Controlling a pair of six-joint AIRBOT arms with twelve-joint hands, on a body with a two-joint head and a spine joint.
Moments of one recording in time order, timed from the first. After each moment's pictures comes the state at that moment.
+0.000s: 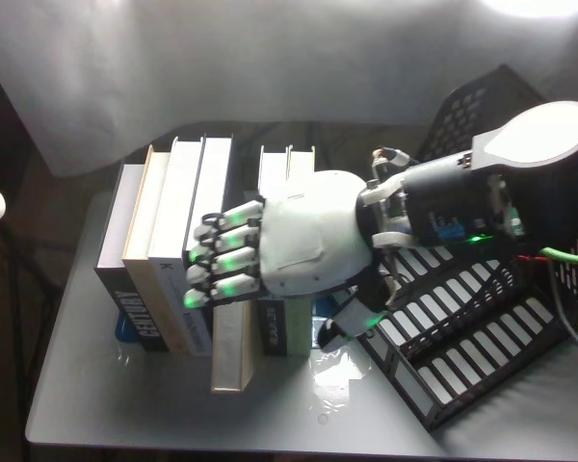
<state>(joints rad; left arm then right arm) 1.09 -1.00 1.22 -0.62 -1.39 0.32 -0.15 -1.48 1.41 -1.69 0.43 0.11</state>
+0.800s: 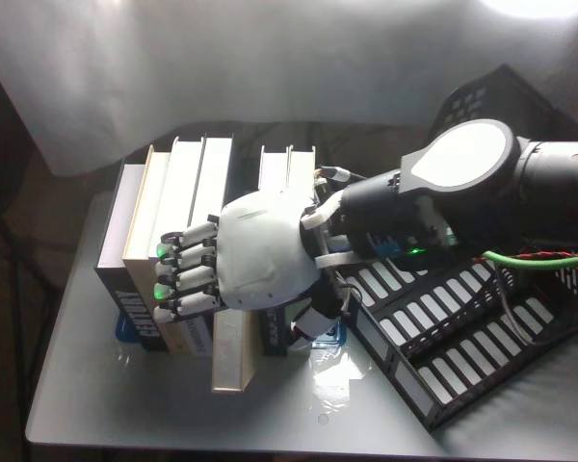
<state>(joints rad) 1.10 -0.99 1.21 -0.65 -1.45 0.32 -0.15 -1.62 1.51 -1.80 0.40 0.11</state>
